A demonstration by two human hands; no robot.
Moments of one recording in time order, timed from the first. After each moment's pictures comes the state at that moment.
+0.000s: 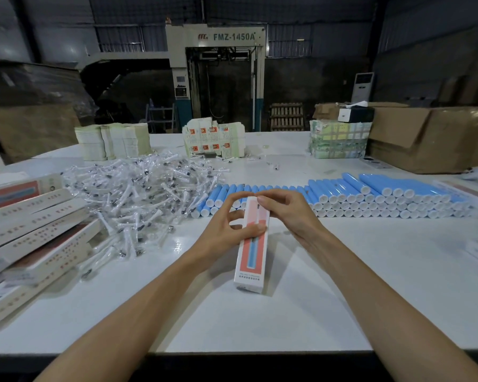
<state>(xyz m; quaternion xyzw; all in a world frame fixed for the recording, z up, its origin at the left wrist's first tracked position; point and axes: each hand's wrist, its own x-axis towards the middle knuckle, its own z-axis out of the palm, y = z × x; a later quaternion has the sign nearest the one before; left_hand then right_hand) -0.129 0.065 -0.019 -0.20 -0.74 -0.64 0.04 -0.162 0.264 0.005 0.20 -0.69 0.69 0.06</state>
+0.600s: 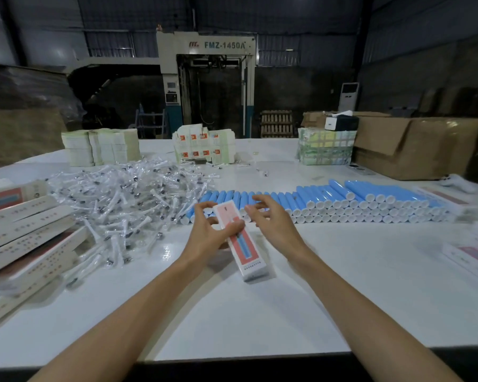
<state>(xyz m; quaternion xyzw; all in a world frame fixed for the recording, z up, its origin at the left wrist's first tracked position) -0.140 0.066 -0.032 -0.10 -0.70 -0.70 0.10 -0.143 0.251 0.001 0.13 -0.82 0.55 0.13</state>
